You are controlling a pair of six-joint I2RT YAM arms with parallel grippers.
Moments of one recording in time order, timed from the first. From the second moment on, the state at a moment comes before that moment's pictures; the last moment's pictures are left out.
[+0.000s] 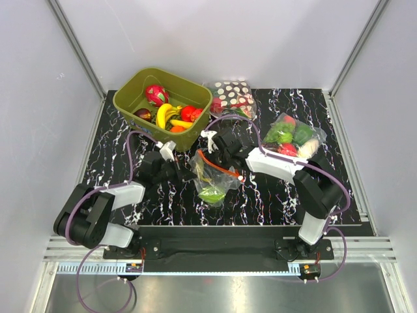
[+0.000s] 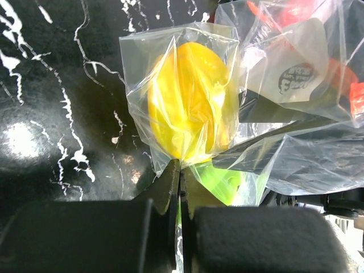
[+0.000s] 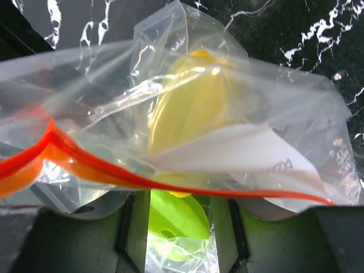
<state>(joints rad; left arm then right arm) -0.37 1.39 0.41 0.46 0.52 -0.70 0.77 1.78 1.19 -0.29 -0.22 0.26</state>
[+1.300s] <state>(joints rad) -0.32 1.44 0.42 0.37 0.44 -0.64 0.72 1.40 1.18 -0.50 -0.34 0.28</state>
